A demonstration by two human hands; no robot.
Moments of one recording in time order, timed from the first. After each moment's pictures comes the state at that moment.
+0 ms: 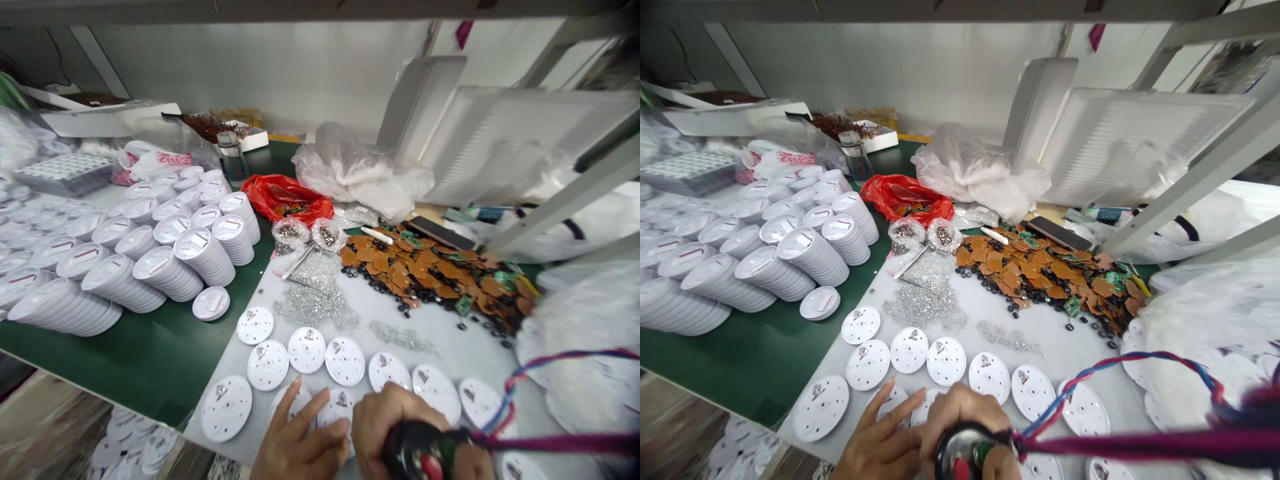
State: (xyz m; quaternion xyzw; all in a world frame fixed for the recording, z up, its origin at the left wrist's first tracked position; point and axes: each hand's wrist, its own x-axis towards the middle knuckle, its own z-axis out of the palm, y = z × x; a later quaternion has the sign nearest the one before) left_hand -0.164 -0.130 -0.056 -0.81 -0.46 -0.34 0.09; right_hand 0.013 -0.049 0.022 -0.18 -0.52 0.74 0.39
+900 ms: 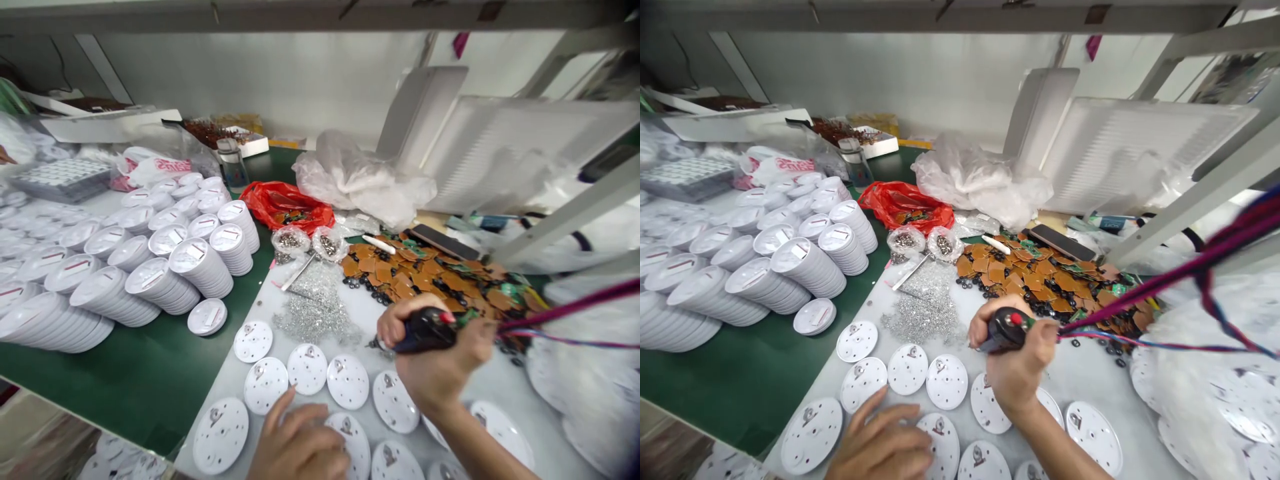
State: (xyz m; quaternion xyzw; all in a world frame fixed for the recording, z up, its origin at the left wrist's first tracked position) left_hand -0.167 -0.118 -0.026 -0.75 -0.53 -0.39 -0.06; right_hand -0.020 0.045 0.042 -0.29 -0.44 0.55 0.64
